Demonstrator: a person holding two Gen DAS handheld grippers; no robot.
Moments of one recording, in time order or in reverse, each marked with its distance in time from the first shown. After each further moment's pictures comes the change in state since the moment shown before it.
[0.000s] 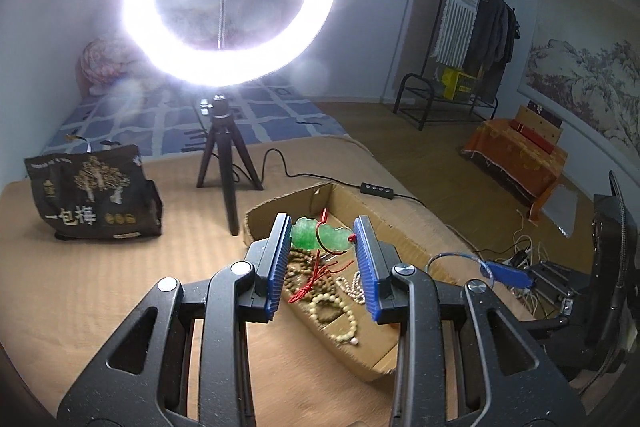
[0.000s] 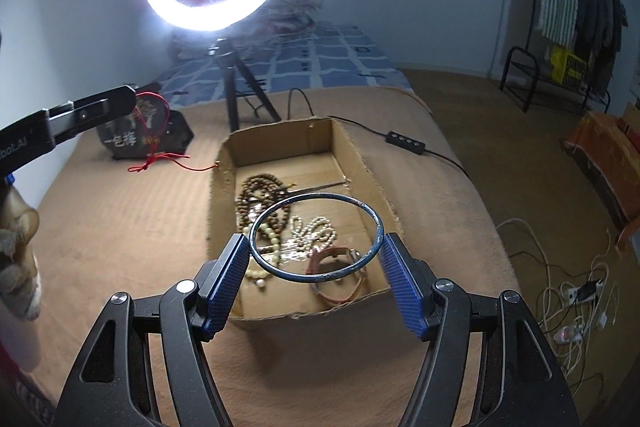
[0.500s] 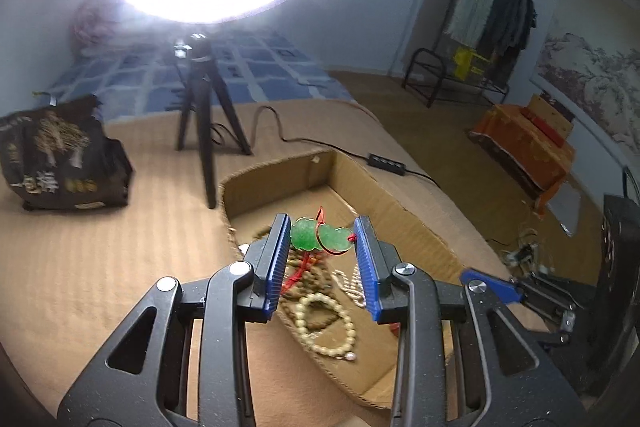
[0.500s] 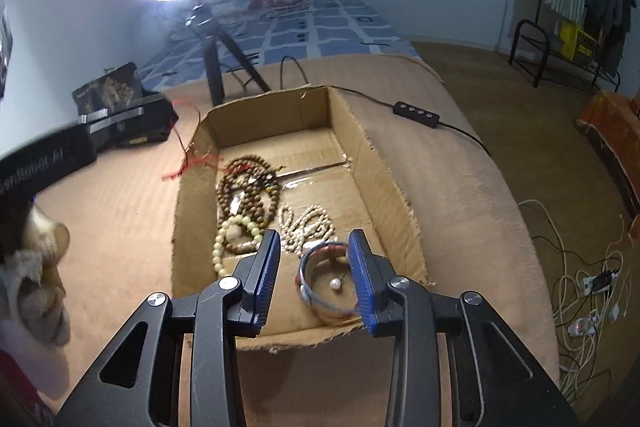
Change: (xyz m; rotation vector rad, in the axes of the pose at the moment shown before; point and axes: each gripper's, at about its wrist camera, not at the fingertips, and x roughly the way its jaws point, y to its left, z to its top) left arm 0.073 -0.002 -0.014 -0.044 0.118 0.004; right arm 0.046 -0.014 0.000 0.030 0.079 0.024
